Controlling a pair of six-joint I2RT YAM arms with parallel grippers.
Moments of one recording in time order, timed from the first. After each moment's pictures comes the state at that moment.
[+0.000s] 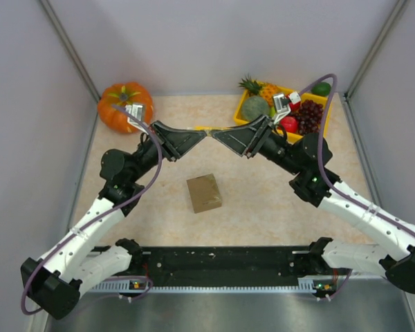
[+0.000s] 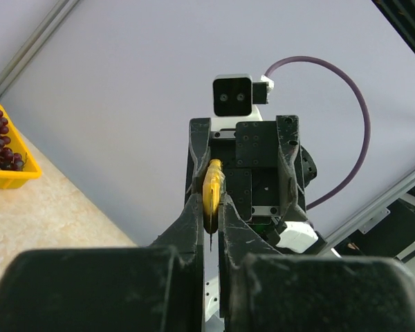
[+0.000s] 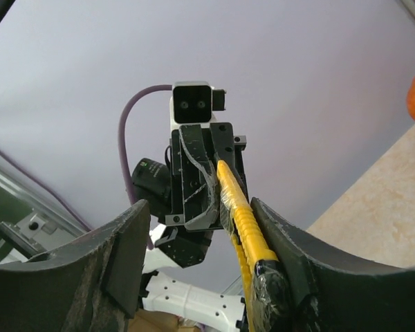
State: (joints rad) left arm -0.52 0.93 0.84 0.59 0.47 -1.14; right arm 0.82 1.07 1.02 0.44 -0.26 0.98
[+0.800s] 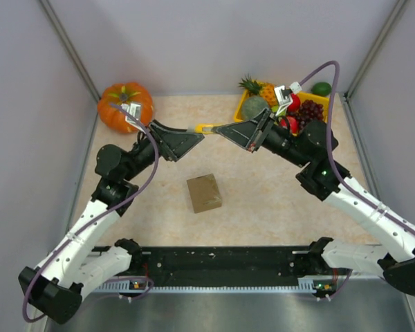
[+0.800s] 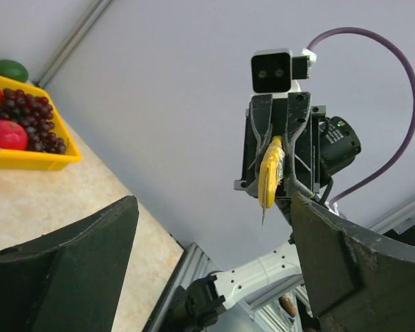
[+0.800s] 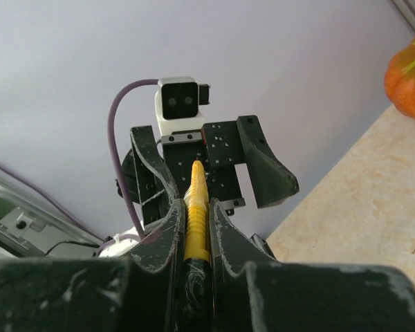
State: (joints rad) left arm -0.49 0.89 0.83 0.47 0.47 -1.07; right arm 0.78 1.08 1.12 0.26 -0.30 0.98
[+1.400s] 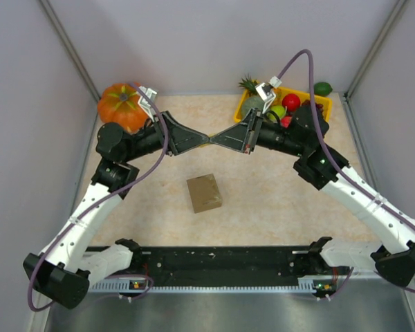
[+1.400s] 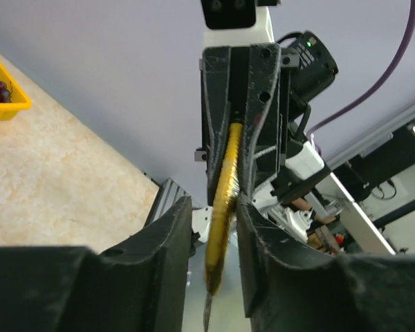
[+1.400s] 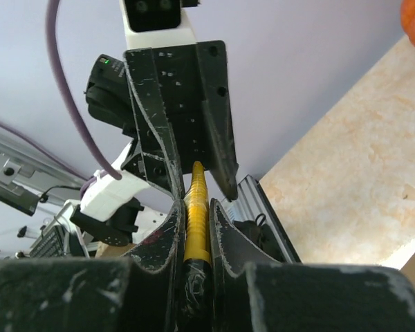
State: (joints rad) left arm -0.41 1.04 1.06 0.32 0.85 -1.07; right arm 0.74 1.16 1.29 -0.01 -0.52 0.89
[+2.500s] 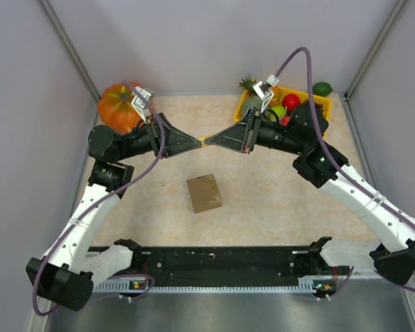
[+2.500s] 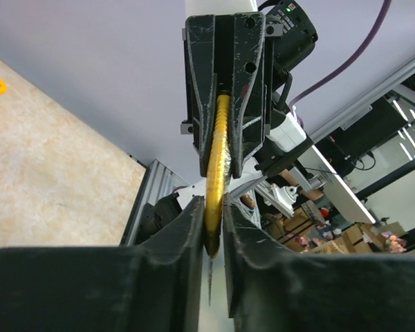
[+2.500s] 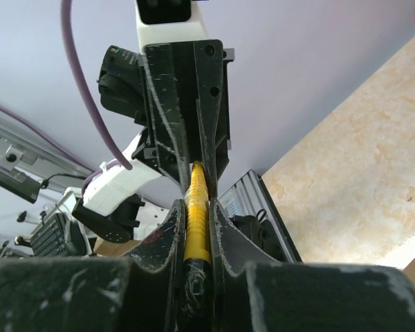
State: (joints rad) left arm -0.32 1.03 1.03 0.43 1.04 -1.17; right arm 0.74 1.18 1.31 -0.03 -0.55 0.87
